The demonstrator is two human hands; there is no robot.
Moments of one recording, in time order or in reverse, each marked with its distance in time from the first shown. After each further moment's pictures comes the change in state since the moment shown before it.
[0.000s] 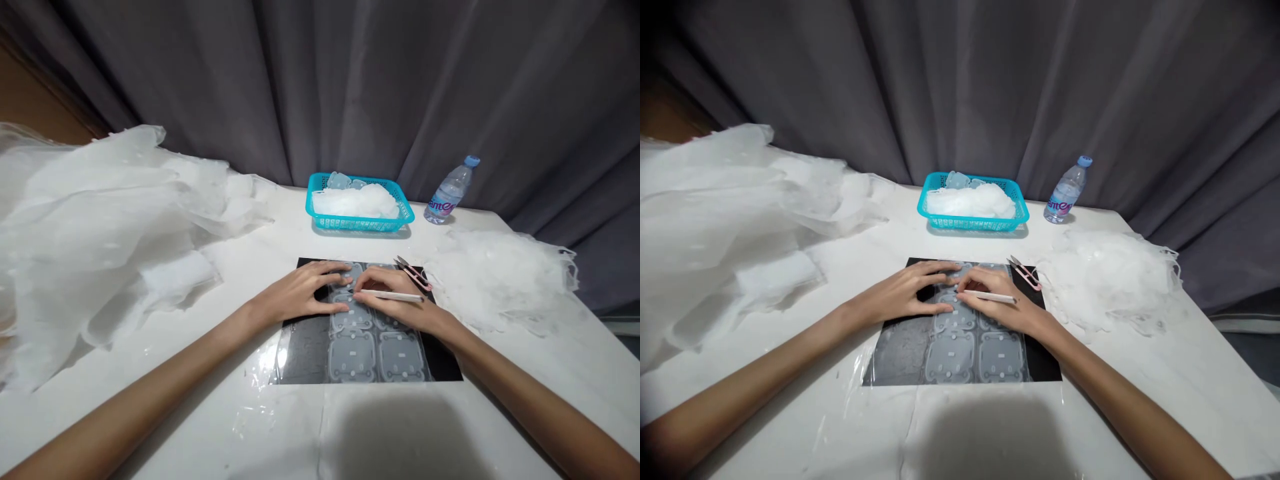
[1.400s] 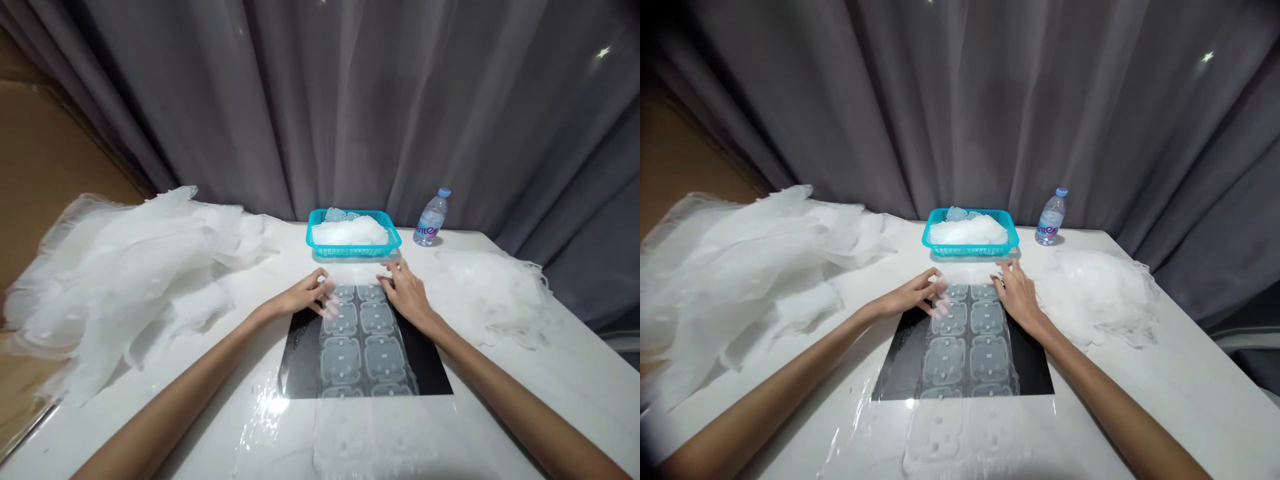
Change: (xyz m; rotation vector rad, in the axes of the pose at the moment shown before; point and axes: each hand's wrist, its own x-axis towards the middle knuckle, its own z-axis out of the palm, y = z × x) left_hand 0.025 0.003 -0.021 -0.959 -0.074 -0.594; right_hand 0.007 0.033 -0.021 -0.448 0.430 0.280
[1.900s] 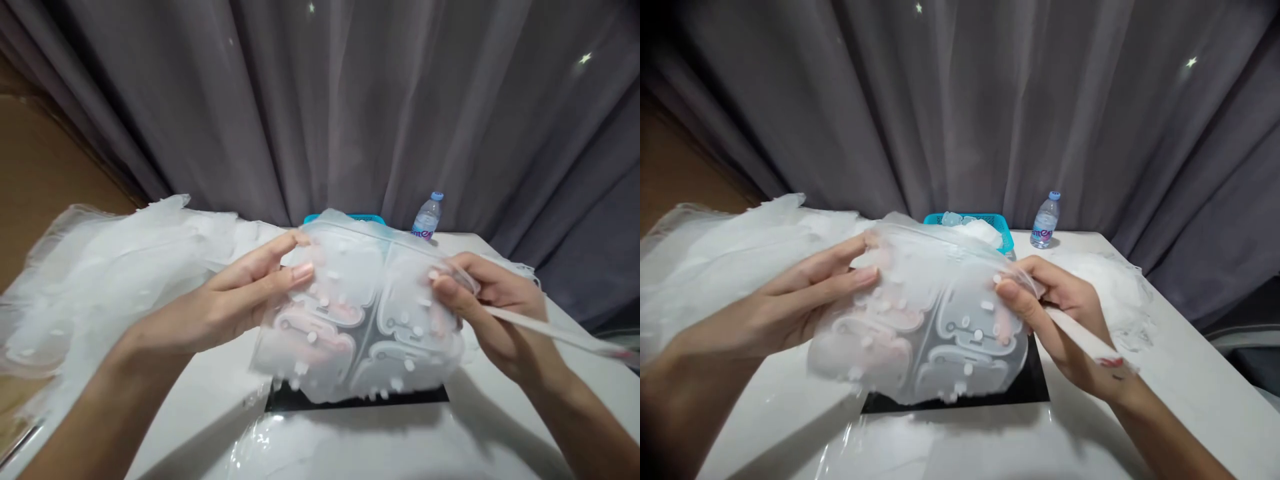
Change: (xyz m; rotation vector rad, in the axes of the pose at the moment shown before) left_hand -0.108 0.127 0.017 0.094 0.273 0.211; right_hand -0.051 -0.088 -0.140 0.588 0.096 -0.150
